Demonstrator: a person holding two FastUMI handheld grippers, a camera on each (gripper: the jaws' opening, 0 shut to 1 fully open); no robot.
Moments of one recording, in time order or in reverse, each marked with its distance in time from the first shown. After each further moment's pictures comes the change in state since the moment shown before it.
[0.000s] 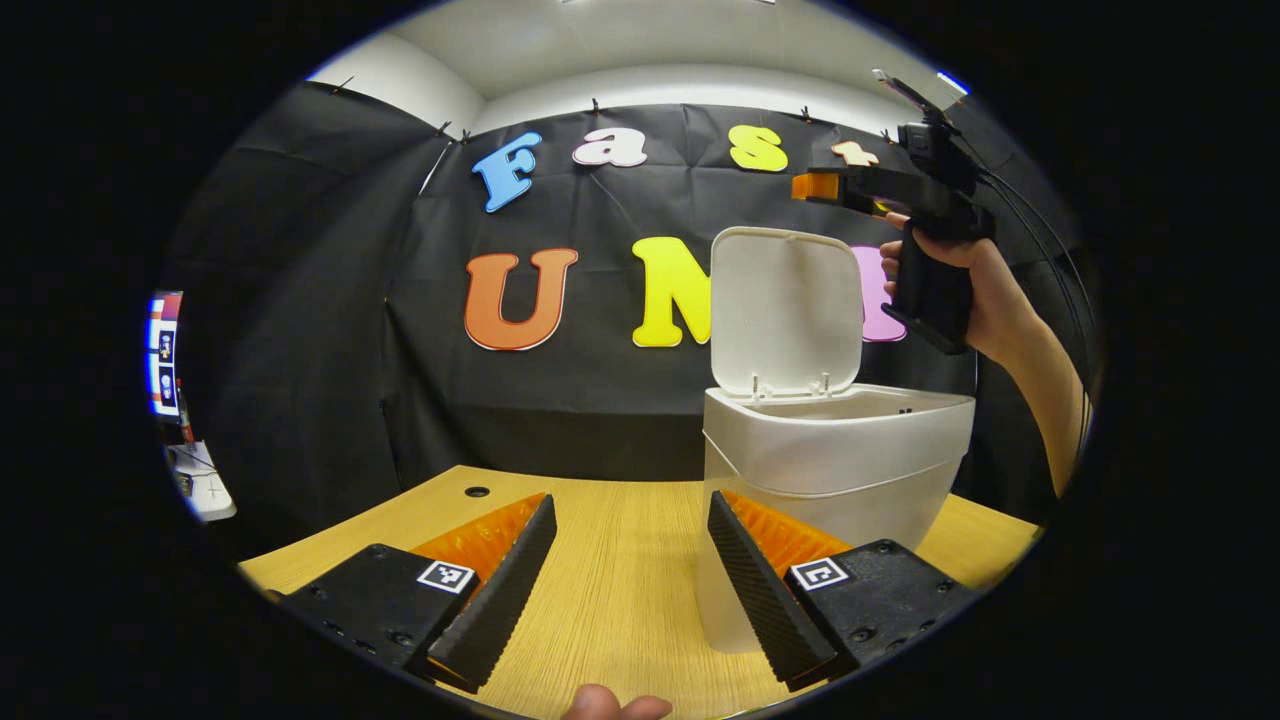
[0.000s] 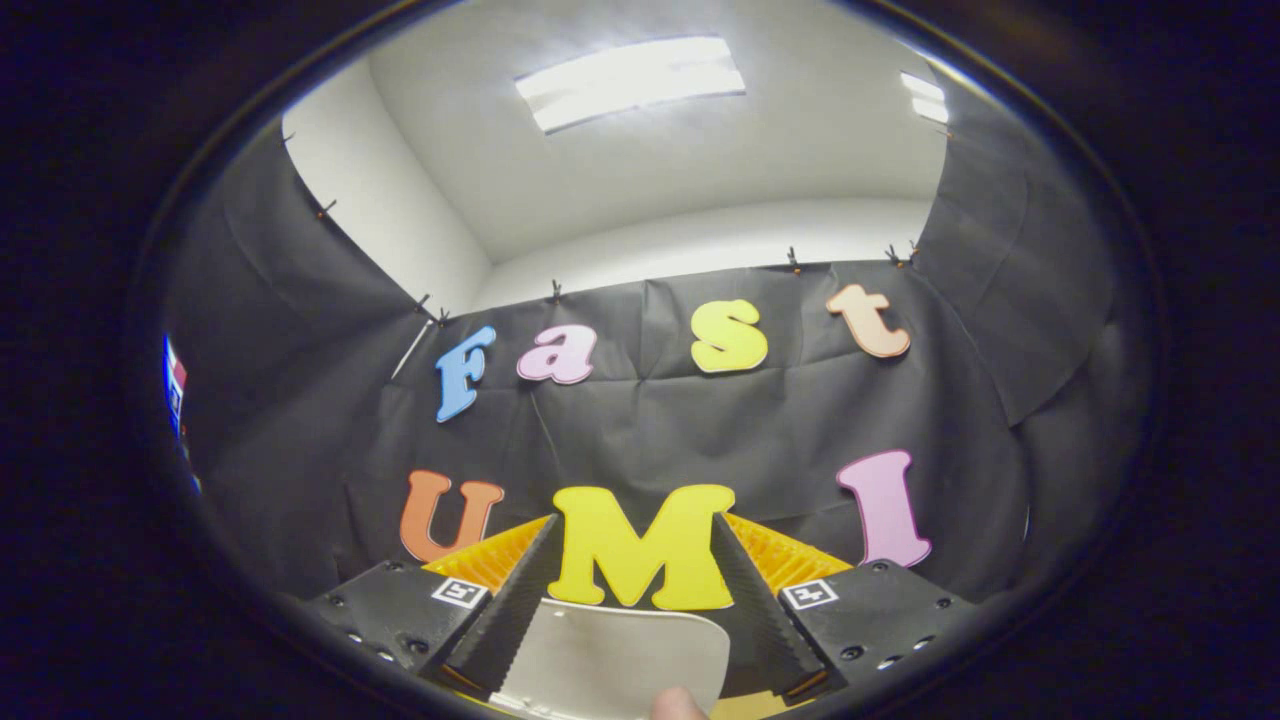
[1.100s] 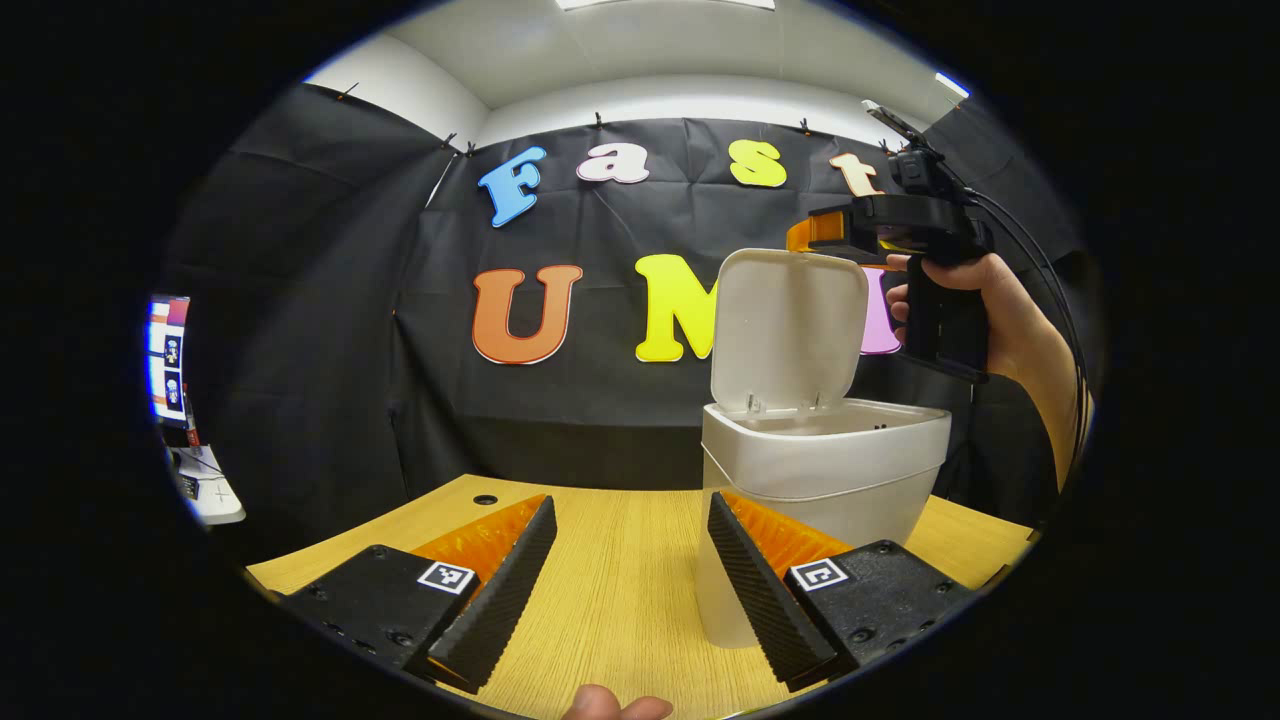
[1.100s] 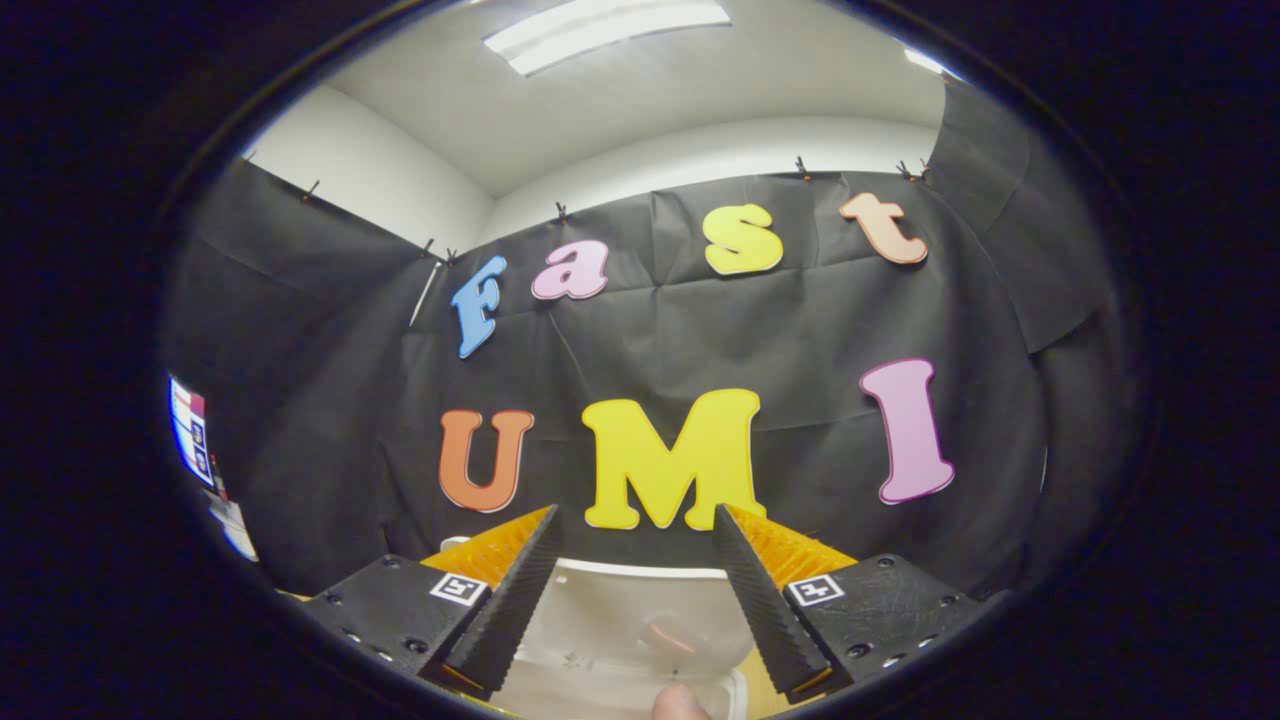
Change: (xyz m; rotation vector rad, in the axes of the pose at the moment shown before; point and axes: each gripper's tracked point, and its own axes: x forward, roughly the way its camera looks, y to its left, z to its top) left arm -0.026 0.000 0.017 -0.002 -0.035 0.000; right arm -0.029 0.012 -0.037 0.072 0.310 0.062
